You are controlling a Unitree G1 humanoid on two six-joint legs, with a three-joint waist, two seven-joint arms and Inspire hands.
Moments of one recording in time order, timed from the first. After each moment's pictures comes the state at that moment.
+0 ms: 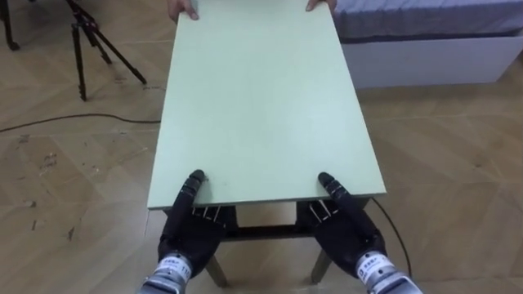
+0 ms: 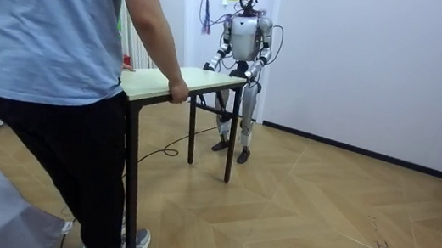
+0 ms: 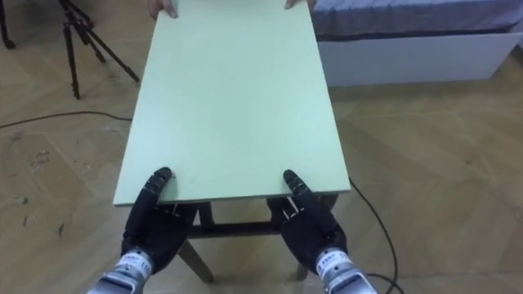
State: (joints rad) left arm 0.18 0.09 -0.09 0.28 -1.40 0.12 -0.03; right arm 0.15 -0.22 0.21 0.24 1.40 0.17 0.06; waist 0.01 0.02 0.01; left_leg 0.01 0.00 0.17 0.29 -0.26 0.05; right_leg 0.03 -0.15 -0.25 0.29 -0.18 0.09
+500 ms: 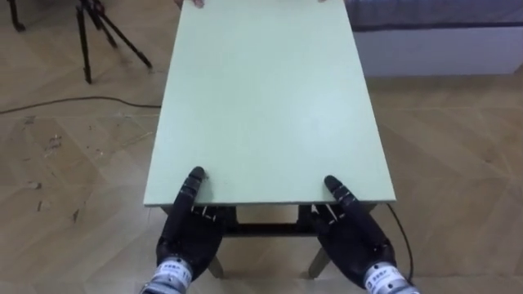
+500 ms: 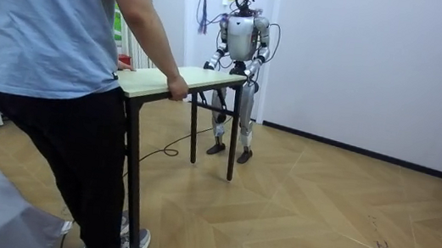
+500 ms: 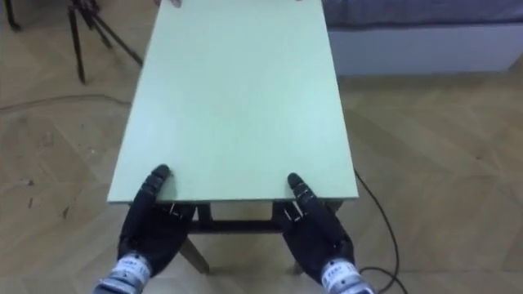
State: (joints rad) left arm 0.28 0.08 -0.14 0.14 -1.33 0.05 -0.04; right arm 0.29 -0.22 0.21 0.07 1.36 0.14 0.07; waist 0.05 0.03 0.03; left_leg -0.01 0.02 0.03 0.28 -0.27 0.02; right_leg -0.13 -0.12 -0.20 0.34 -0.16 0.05
